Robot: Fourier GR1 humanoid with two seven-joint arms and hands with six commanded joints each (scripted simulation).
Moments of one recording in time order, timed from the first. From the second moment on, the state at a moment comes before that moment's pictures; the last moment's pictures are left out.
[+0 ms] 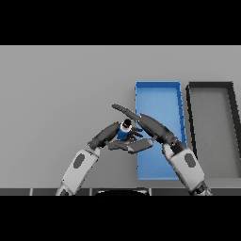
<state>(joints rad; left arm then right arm) -0.26 -0.03 -0.42 -1.54 -0.06 -0.32 -0.02 -0.42 -0.21 0.33 -1.96 -0.20 0.33 0.49</state>
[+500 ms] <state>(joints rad) -0.23 -0.04 -0.40 -1.54 -0.10 -0.35 0.01 -0.52 -0.14 0.36 -1.84 -0.22 0.37 0.48</state>
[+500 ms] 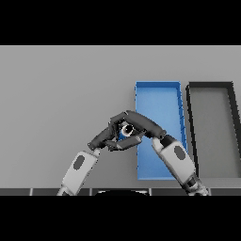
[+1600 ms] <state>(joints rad) -0.23 -0.06 -0.33 -1.55 -0.22 -0.46 -0.03 -0.50 -0.11 0.41 -1.89 -0.18 0.26 0.44</state>
